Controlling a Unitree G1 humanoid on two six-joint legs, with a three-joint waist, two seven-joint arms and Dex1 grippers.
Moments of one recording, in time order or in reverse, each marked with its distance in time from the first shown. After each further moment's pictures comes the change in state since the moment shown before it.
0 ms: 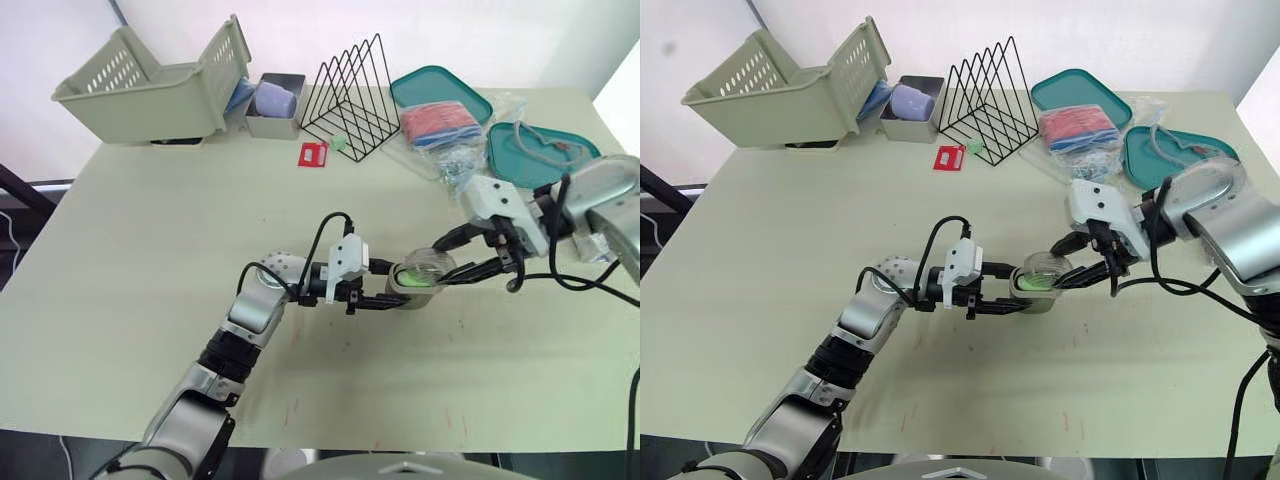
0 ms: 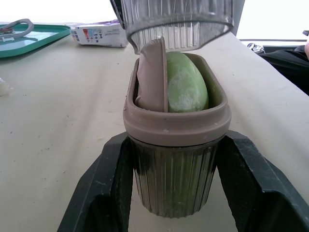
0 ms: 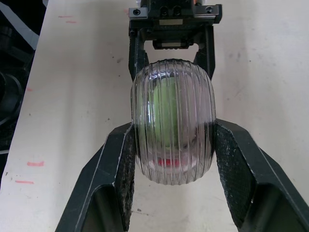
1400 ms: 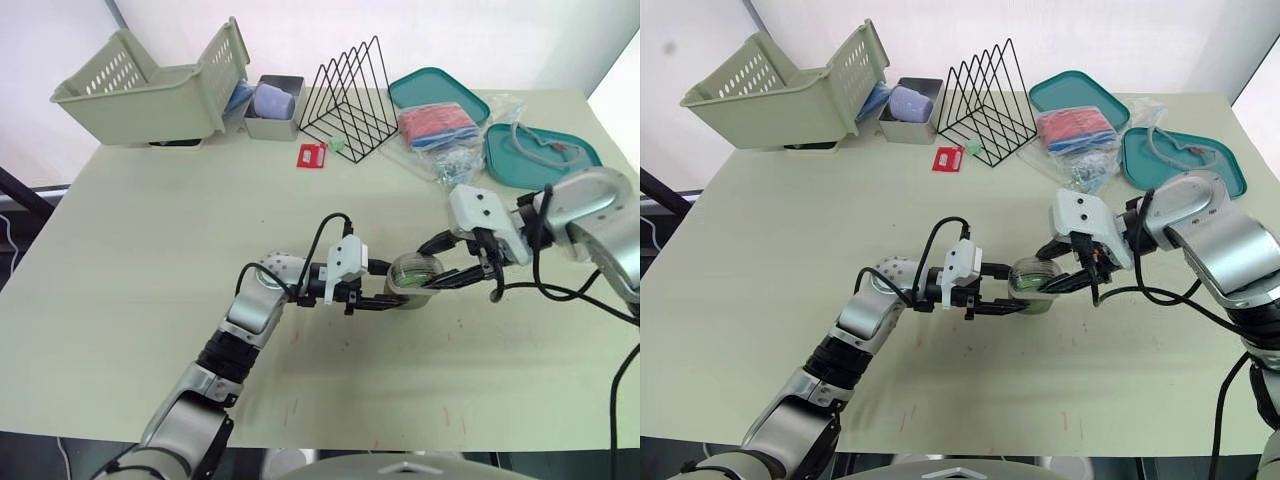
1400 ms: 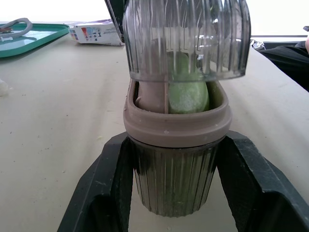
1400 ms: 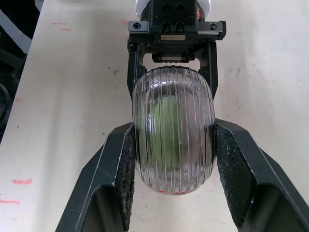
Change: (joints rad) left arm 0.003 0.000 0.000 -0.002 0.011 -0.001 0.002; right arm 0.028 0.081 0.010 -0.073 -0.055 0.014 -0.051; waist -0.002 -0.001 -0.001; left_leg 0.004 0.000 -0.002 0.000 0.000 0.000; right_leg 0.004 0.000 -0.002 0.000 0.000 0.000
